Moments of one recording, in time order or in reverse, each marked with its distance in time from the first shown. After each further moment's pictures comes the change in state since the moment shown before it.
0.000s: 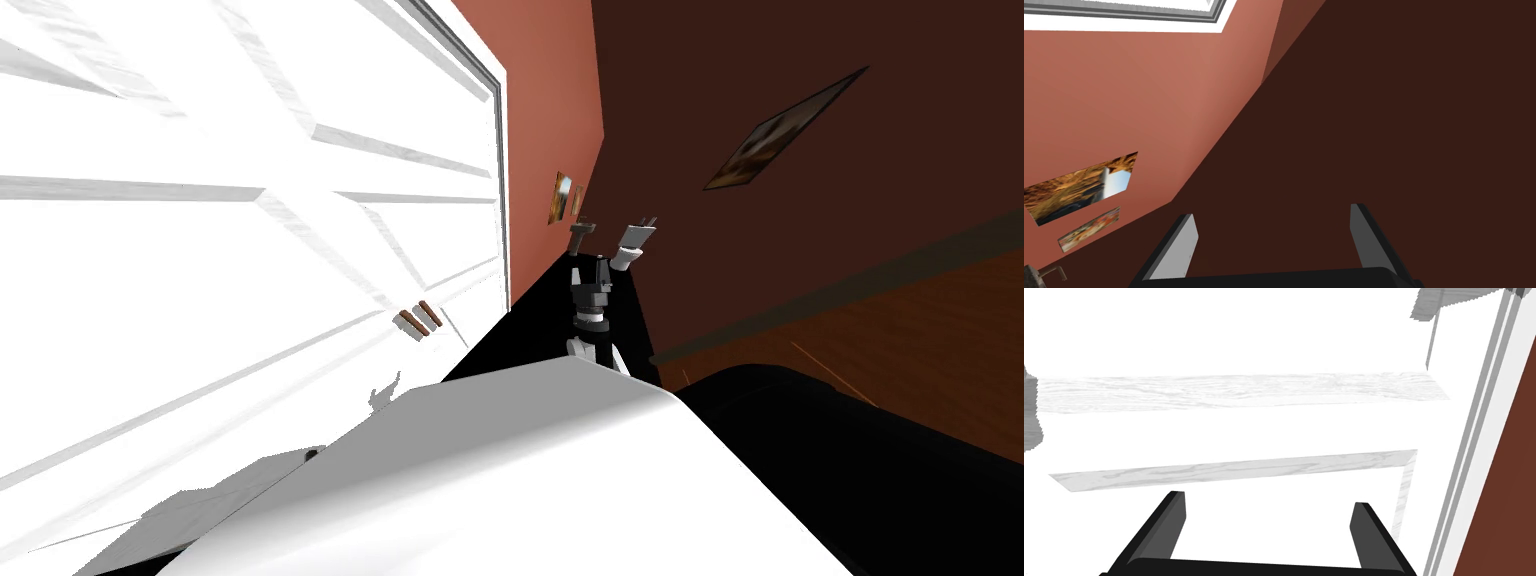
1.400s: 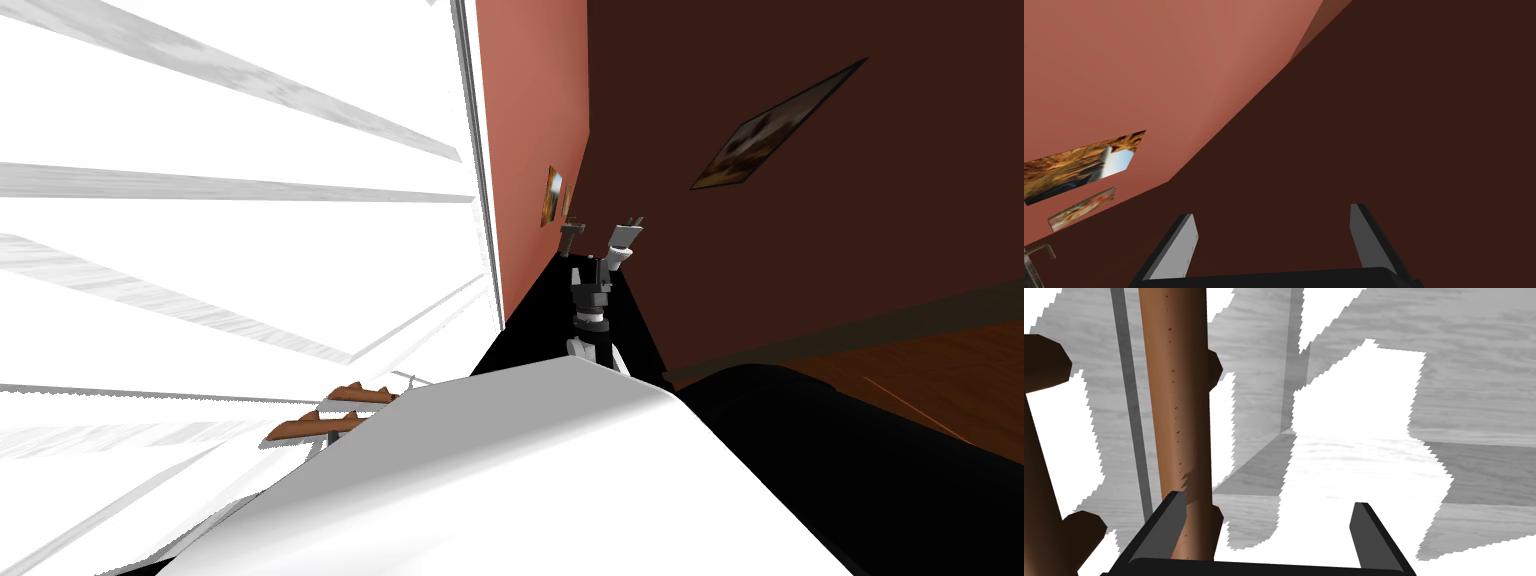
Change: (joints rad) arm -0.066 -0.030 -0.006 0.000 0.007 -0.029 -0.005
